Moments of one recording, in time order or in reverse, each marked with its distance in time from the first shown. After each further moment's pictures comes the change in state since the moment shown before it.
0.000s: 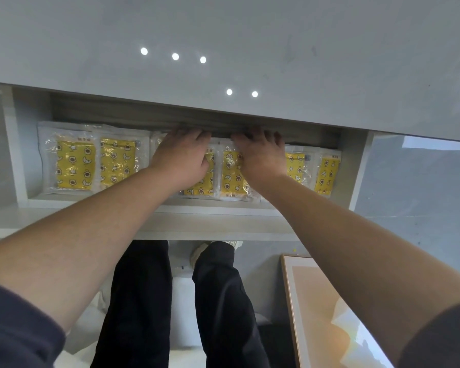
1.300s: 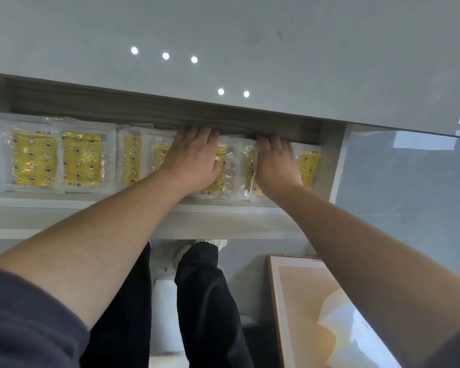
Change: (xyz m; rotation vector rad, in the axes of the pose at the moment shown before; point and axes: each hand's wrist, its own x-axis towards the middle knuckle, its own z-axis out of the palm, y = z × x) left_hand 0.025 0.062 0.023 0.088 0.014 0.023; right_hand -0.033 0.072 0.010 0.080 0.002 0.065
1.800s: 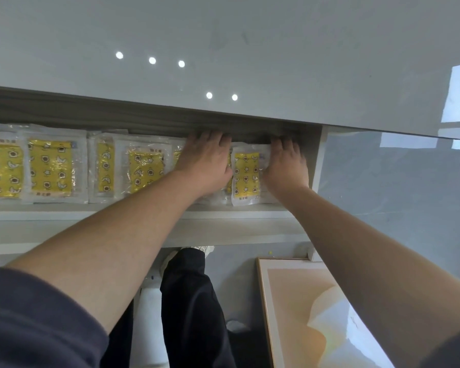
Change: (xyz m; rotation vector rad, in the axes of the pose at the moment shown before) left_hand 0.027 0.051 -0.005 -0.044 0.002 0.068; right_hand -0.001 0.050 -0.002 0.034 -0.017 0.204
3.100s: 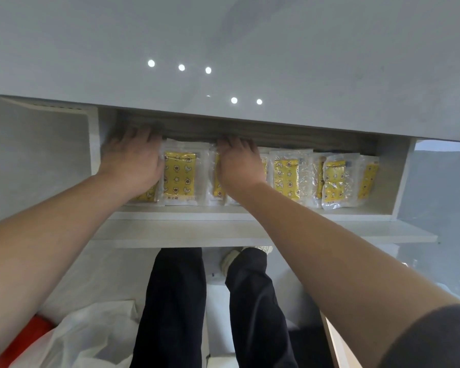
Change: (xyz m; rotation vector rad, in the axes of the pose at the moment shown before) left_hand -0.140 -0.265 -0.033 0.142 0.003 -0.275; right_hand -0.017 -0.269 0.016 0.029 0.007 -0.313
